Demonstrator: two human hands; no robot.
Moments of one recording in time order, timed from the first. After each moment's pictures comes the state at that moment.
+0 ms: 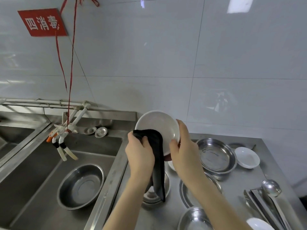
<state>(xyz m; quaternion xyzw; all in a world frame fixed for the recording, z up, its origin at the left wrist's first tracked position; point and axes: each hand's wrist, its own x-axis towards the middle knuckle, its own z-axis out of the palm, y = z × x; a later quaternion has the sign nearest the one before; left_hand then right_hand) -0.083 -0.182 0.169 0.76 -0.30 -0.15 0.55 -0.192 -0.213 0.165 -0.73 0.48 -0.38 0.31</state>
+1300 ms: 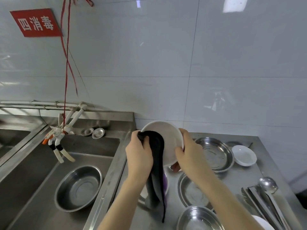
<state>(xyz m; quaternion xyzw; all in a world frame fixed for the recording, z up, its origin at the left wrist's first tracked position) -0.080 -0.185 0.157 0.74 -0.37 -0.15 0.54 -0.219 -0.214 0.176 -0.74 0.49 -0.29 0.37</state>
